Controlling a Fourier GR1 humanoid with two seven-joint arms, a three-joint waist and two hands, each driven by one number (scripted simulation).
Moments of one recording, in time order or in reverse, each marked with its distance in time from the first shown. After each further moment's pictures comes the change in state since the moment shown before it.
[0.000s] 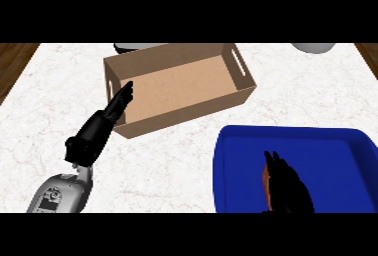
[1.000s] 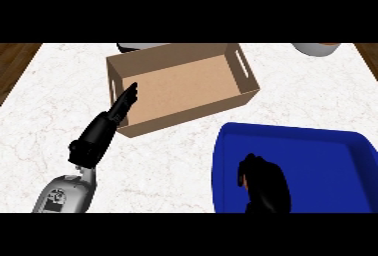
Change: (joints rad) left arm 0.008 -0.039 0.011 -0.006 -0.031 -0.037 -0.012; right arm -0.132 -0.019 0.109 0.120 0.131 -0.055 -0.193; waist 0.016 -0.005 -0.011
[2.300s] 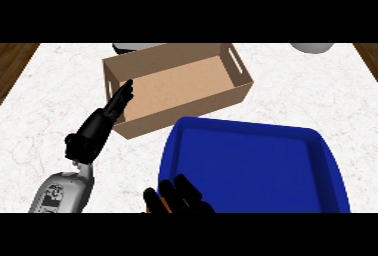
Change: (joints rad) left arm -0.018 -0.006 0.045 0.027 -0.003 -0.015 -0.003; right arm -0.394 0.129 0.421 -0.333 0.188 -0.001 -0.029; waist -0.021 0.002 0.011
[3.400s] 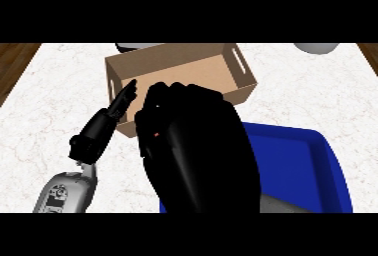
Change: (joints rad) left arm -0.003 -0.026 0.000 -0.008 -0.029 -0.012 -0.001; right arm -0.424 0.022 -0.382 0.110 -0.332 -0.037 0.186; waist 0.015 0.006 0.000
